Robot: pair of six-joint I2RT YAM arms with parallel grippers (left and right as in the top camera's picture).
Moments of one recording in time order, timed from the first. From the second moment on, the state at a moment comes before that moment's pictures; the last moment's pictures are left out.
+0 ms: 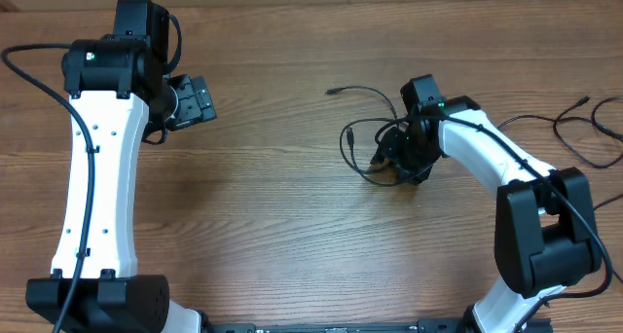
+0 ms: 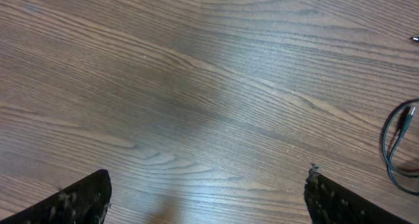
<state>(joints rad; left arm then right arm) -0.03 1.69 1.86 -1.49 -0.08 -0.39 0.26 1.86 1.19 -0.78 -0.31 0.75</state>
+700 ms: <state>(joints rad) -0.03 1.69 1.86 -1.49 -0.08 -0.39 0.27 1.84 0.97 -0.24 -0.41 0.89</state>
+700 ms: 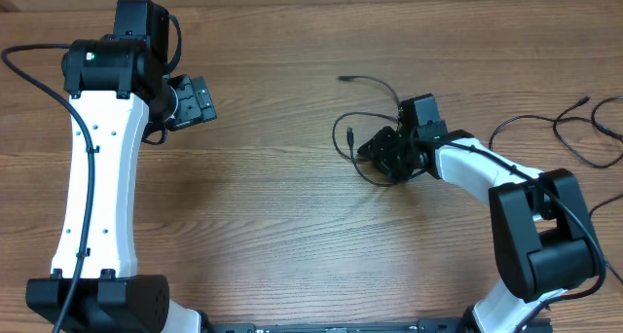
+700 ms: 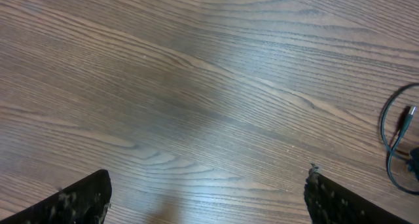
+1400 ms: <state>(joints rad) -0.03 1.69 1.86 -1.49 -0.07 -0.39 0.30 1.85 0.96 -0.14 -0.30 1.06</state>
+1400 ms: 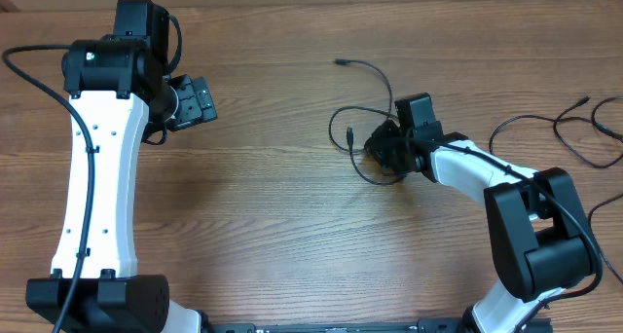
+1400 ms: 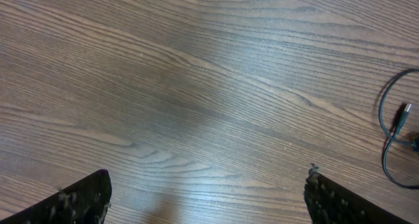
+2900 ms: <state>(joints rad) -0.03 1.69 1.86 -1.49 -0.06 -0.39 0.31 1.75 1.52 -0.83 -0.49 0.28</state>
